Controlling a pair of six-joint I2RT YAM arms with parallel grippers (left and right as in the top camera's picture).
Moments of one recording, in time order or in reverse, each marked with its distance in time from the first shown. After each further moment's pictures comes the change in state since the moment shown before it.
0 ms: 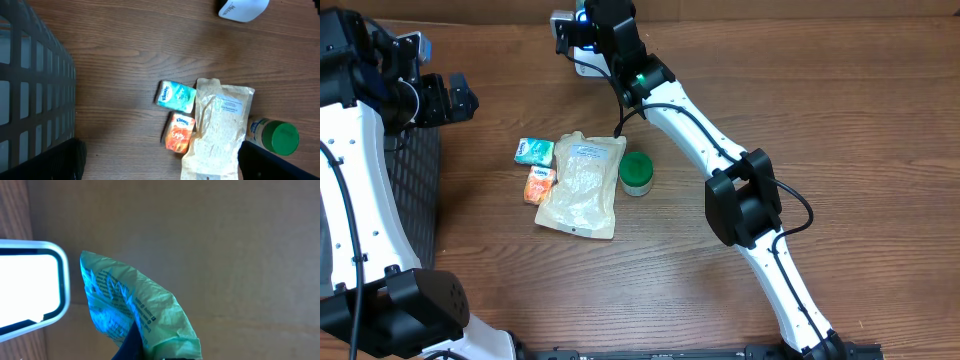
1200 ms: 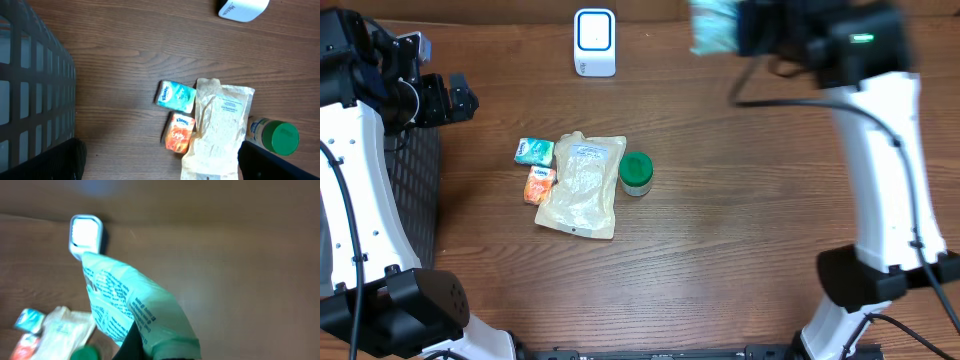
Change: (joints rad) left arm 0.000 0.000 0.000 0.000 0.000 0.000; right arm -0.359 -0.708 0.011 -1.382 -0.275 1.617
